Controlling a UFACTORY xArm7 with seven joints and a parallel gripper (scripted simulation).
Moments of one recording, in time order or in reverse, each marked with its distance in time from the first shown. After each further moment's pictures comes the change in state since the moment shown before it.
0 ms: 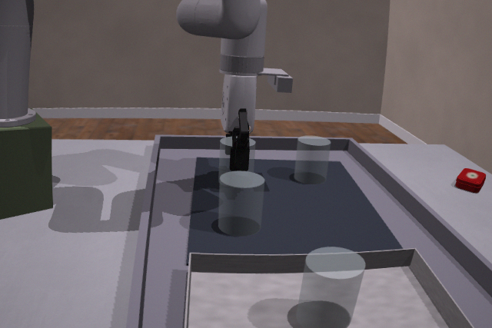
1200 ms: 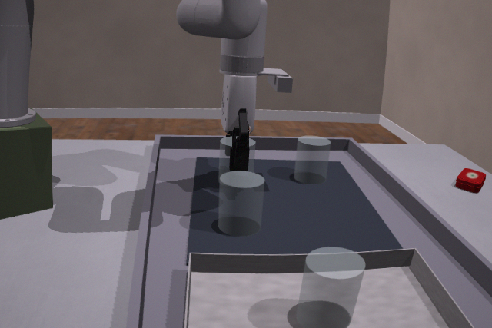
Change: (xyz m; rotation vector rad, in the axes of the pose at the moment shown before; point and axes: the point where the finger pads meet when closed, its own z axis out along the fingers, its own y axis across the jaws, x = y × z) arm 0.000 0.000 0.000 0.000 0.000 0.000
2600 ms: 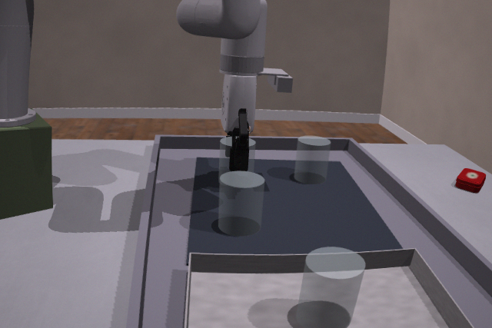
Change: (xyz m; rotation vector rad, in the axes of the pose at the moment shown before) arm 0.000 0.000 0.000 0.000 0.000 0.000
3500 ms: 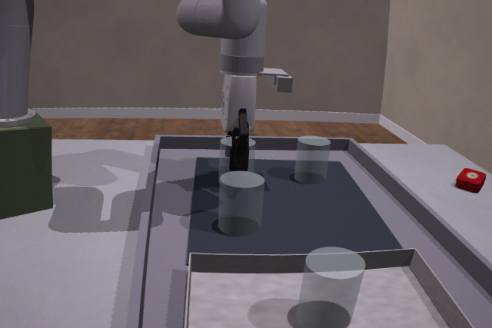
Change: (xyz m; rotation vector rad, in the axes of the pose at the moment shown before) arm 0.000 0.000 0.000 0.000 0.000 0.000
